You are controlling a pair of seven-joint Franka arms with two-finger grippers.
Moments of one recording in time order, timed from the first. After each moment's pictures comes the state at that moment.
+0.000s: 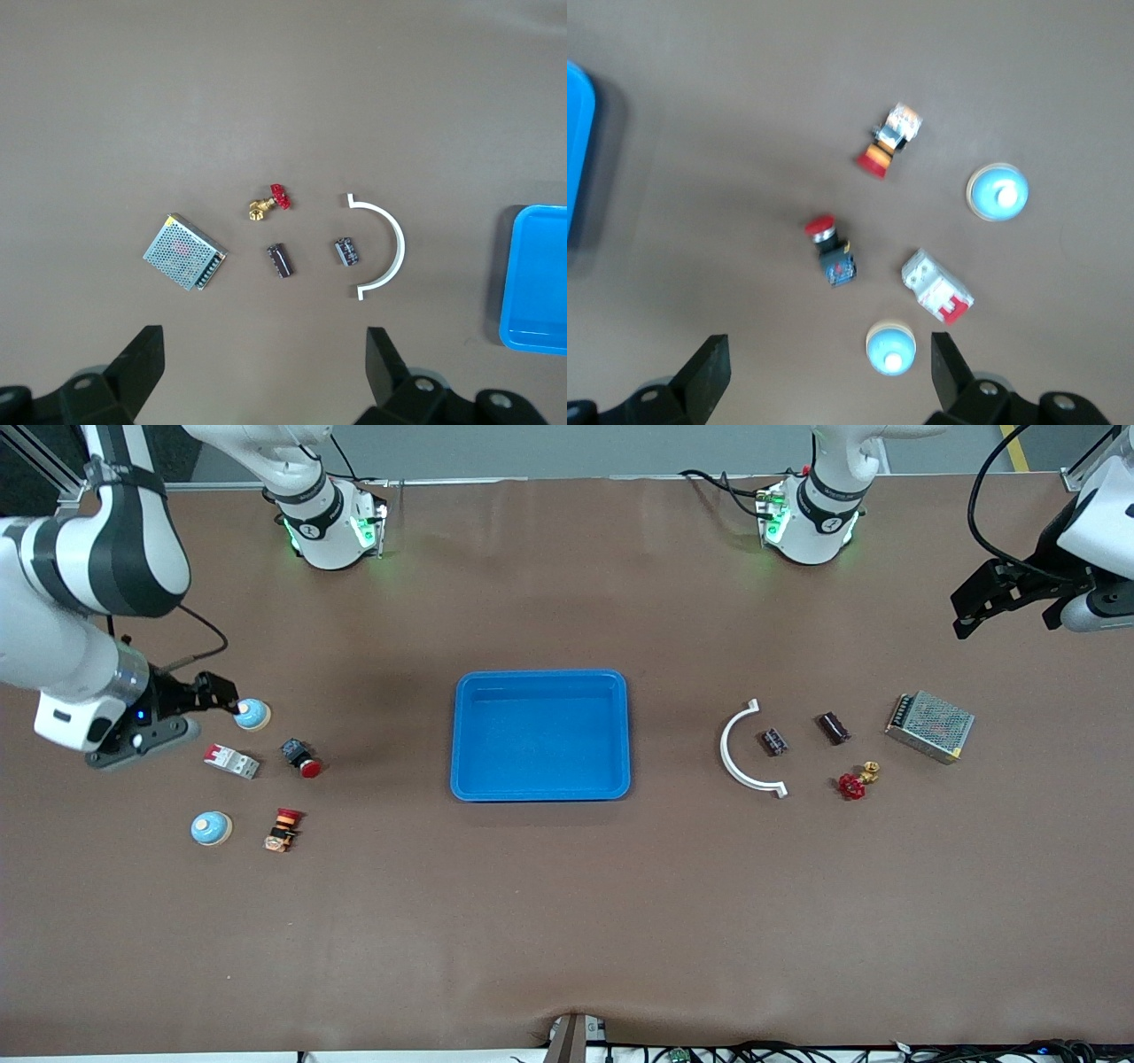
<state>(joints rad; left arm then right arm) -0.06 -0.06 -0.09 -1.53 0.08 1.51 -0.21 -0.04 0.13 0.03 -1.86 -0.01 1.90 -0.38</state>
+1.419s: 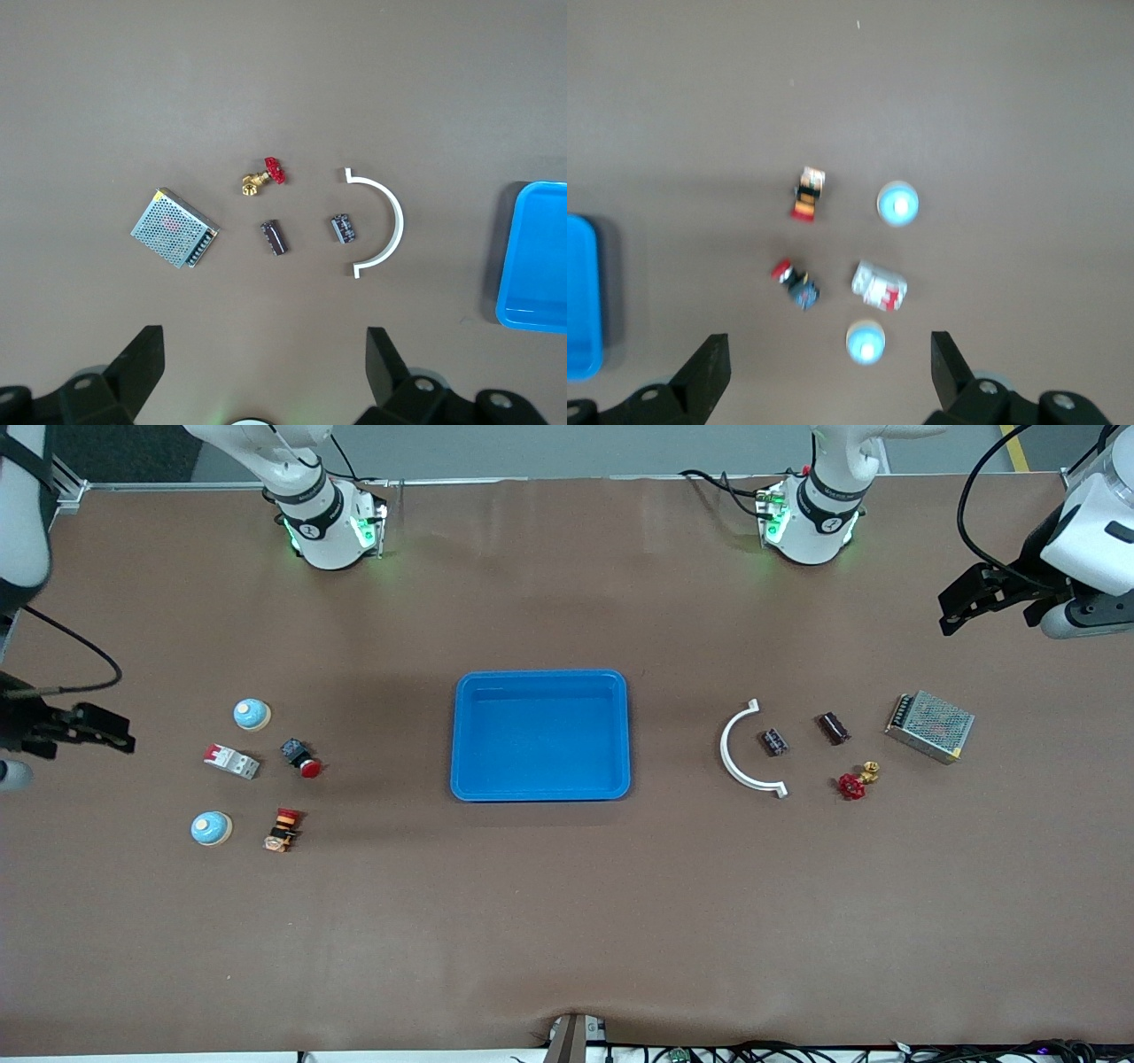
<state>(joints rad) -0.06 -0.08 -0.08 -1.59 0.04 1.50 -0.21 -0.09 0.22 0.01 -1.40 -0.04 1.58 -0.14</state>
